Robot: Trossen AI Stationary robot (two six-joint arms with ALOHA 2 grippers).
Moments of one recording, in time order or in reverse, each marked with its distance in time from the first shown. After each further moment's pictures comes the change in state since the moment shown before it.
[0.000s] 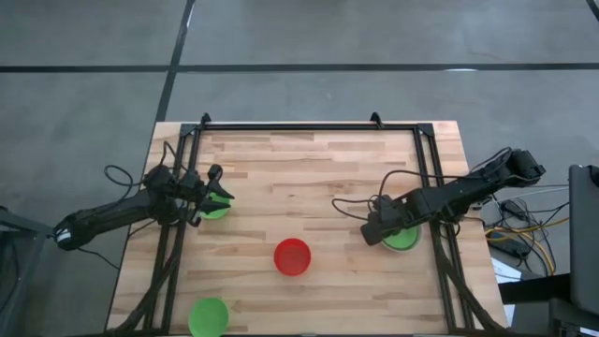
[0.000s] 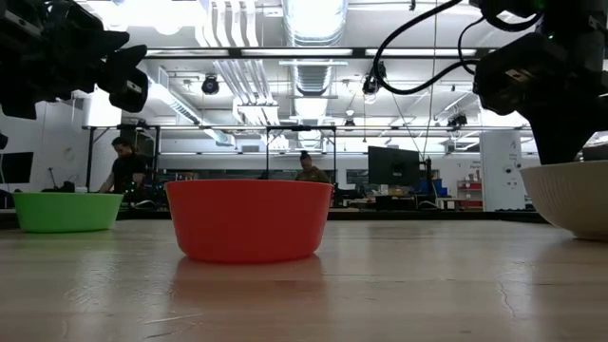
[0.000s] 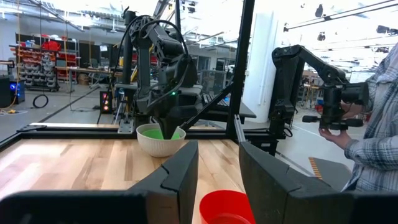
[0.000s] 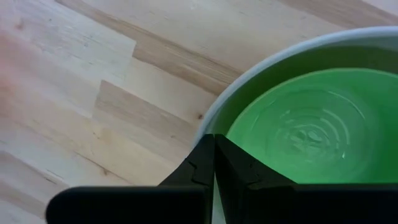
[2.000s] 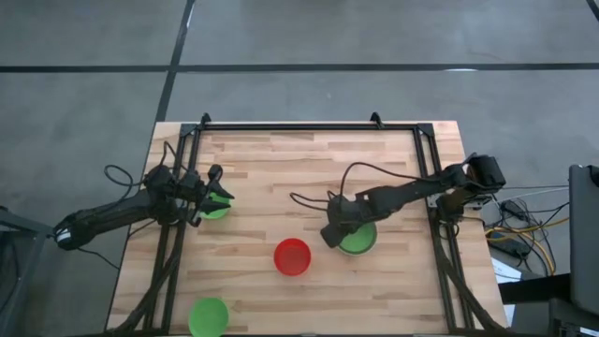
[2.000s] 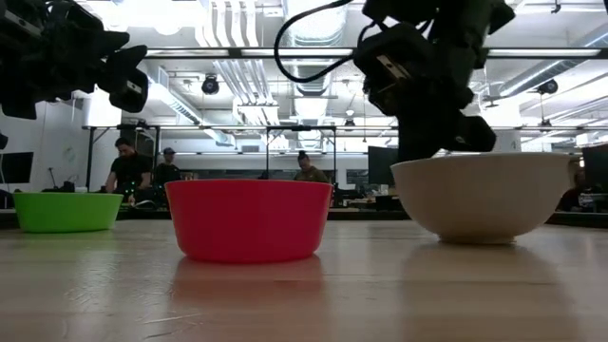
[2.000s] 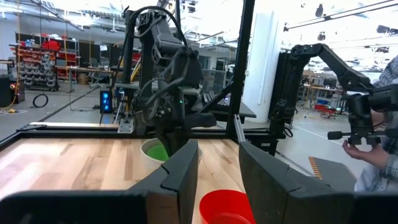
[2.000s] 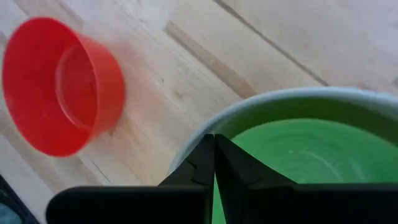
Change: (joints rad) left arm 0.000 0.002 0.000 0.000 0.000 0.000; right arm -0.138 0.373 0.273 0.317 -0.042 -0.360
